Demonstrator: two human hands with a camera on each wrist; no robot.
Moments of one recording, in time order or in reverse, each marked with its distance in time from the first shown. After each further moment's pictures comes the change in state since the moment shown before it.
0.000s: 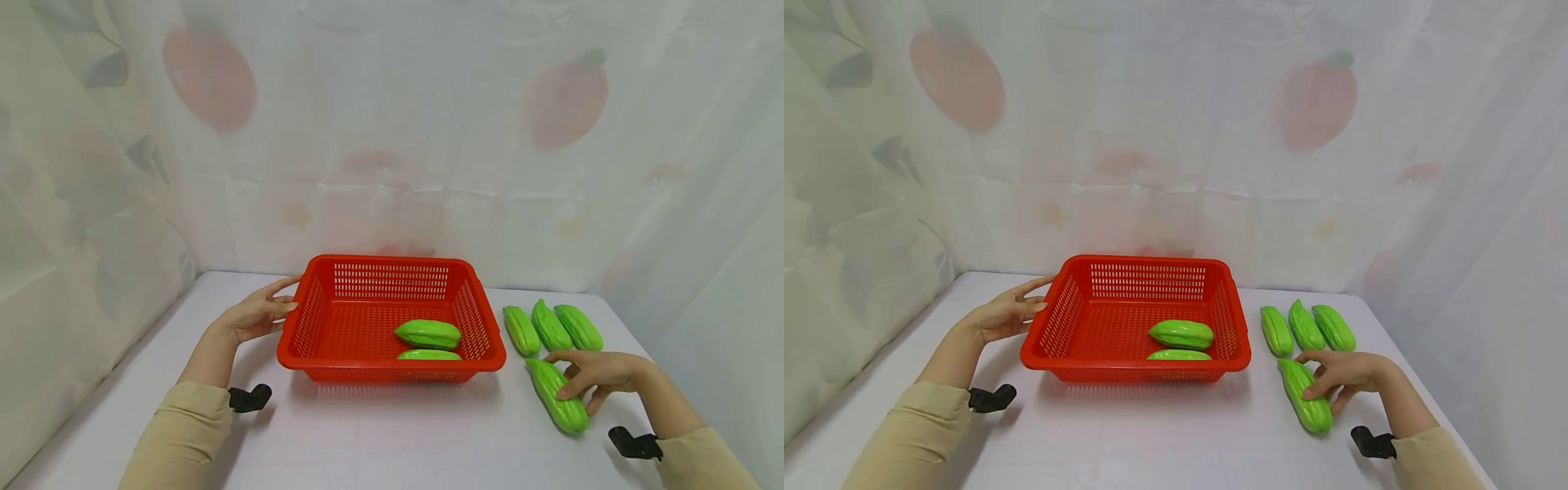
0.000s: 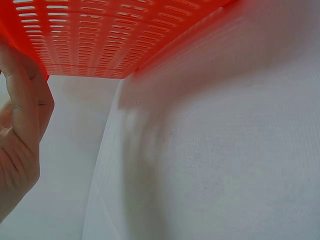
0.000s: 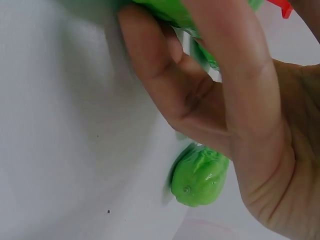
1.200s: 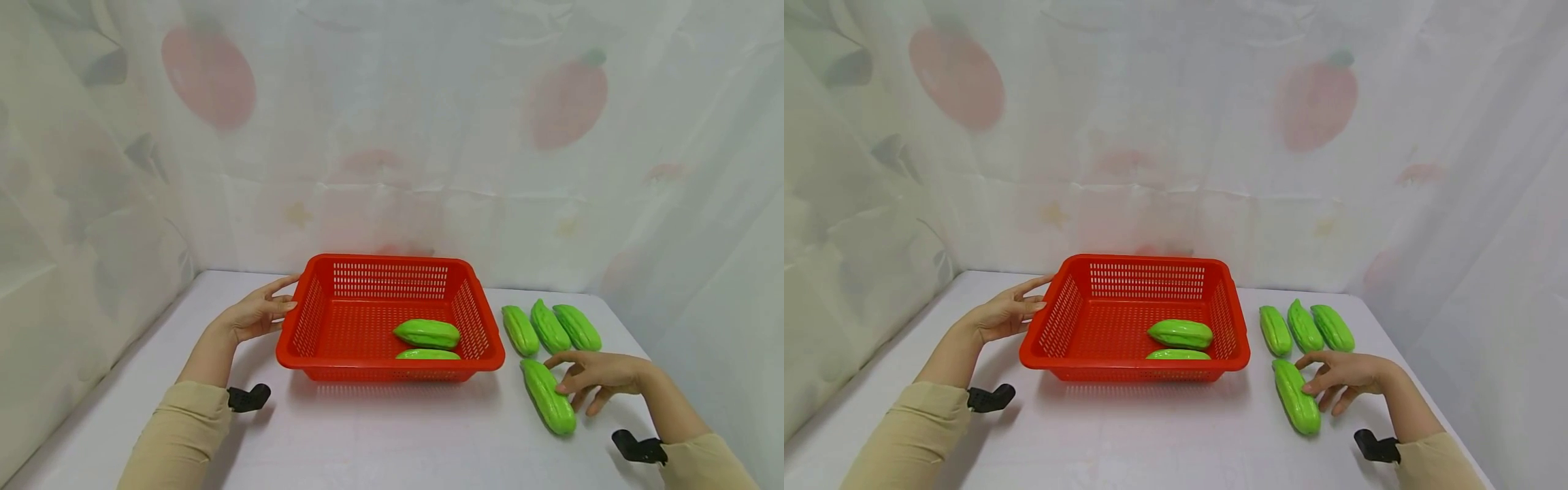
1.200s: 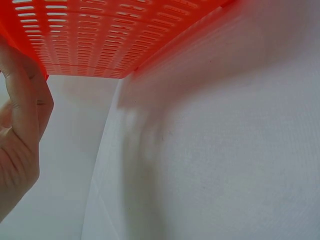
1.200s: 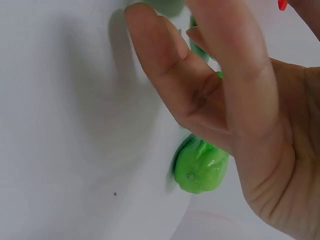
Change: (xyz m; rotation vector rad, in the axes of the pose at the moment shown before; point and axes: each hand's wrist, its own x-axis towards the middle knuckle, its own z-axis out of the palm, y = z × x) left_hand 0.001 0.000 -0.001 -0.013 -0.006 0.008; right_hand -0.006 0.006 -0.002 0.024 -0.026 -0.076
